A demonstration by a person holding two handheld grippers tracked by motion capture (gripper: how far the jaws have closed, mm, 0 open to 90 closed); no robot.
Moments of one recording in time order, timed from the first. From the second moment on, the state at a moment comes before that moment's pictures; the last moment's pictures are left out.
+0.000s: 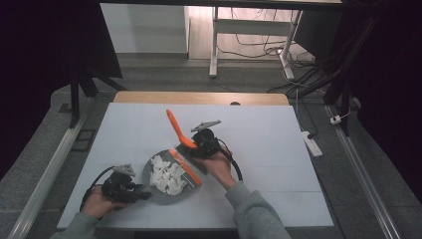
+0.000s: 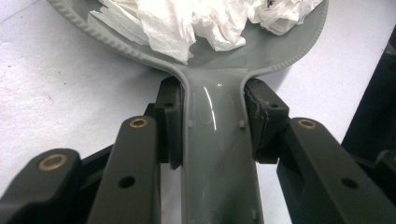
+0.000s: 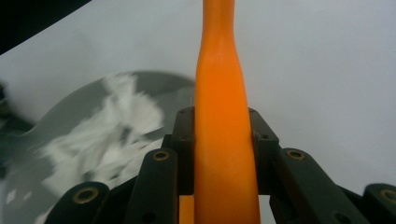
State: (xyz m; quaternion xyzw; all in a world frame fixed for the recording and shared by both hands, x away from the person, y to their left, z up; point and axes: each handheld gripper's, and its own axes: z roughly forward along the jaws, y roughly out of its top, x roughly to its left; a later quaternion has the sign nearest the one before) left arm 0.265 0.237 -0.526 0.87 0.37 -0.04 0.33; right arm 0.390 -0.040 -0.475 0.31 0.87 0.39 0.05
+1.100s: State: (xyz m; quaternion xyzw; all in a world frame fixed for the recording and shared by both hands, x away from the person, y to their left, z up) left arm 0.265 0.236 -0.527 0.87 0.37 -0.04 0.32; right arm 0.372 -0.015 -0.488 0.26 0.89 0.37 0.06
